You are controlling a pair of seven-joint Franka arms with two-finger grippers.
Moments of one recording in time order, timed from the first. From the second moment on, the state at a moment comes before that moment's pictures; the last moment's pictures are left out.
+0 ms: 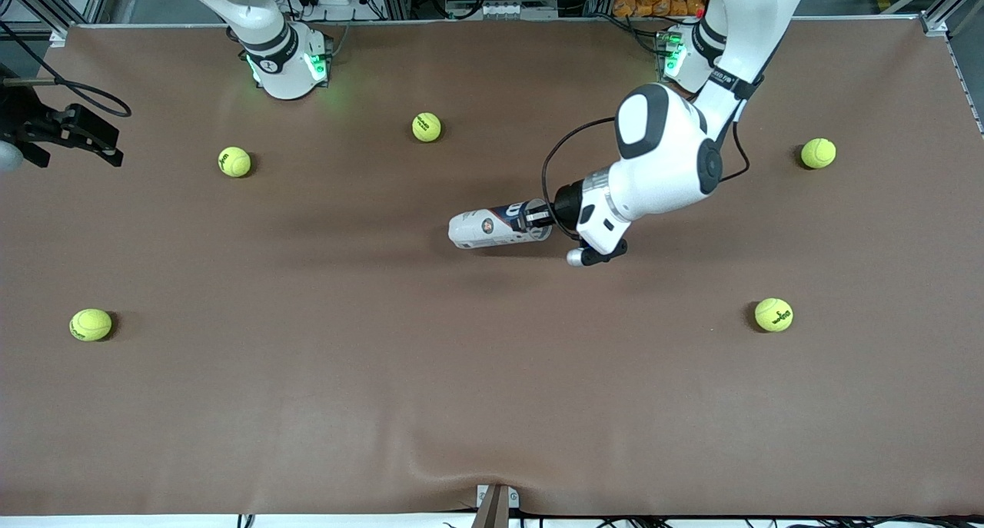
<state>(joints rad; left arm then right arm) -0.26 0.35 -0.39 -1.88 -0.77 2.41 -0.45 -0.05 -0.07 0.06 -1.59 -0.04 1.52 -0.02</state>
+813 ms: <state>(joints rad) -0.39 0.36 -0.39 -1.77 -0.20 2.36 -0.99 -0.05 -0.07 0.06 -1.60 -0.04 1.51 -0.02</state>
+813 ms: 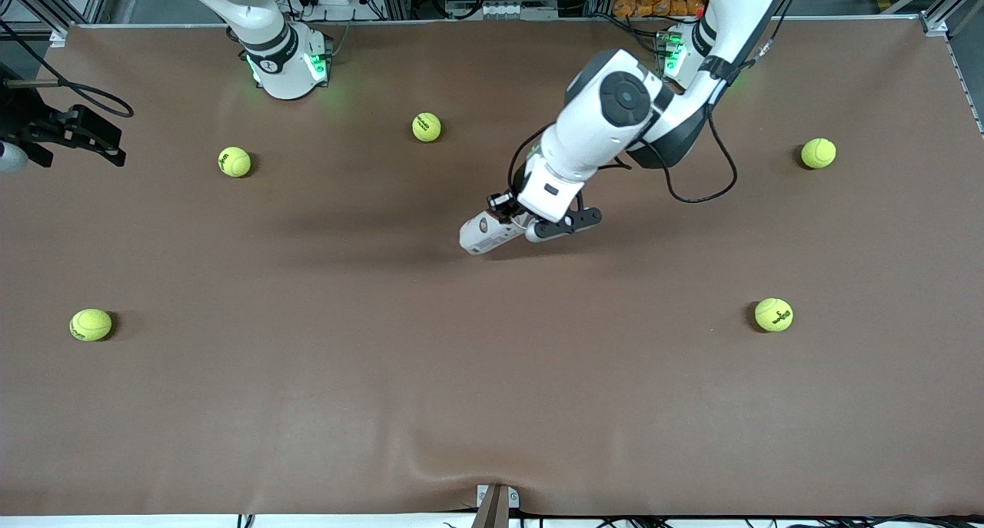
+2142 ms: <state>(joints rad) -0.76 0.60 -0.22 -1.39 0.19 1.97 -1.36 -0.04 -0.07 0.07 -1.60 -0.04 1.54 -0.03</state>
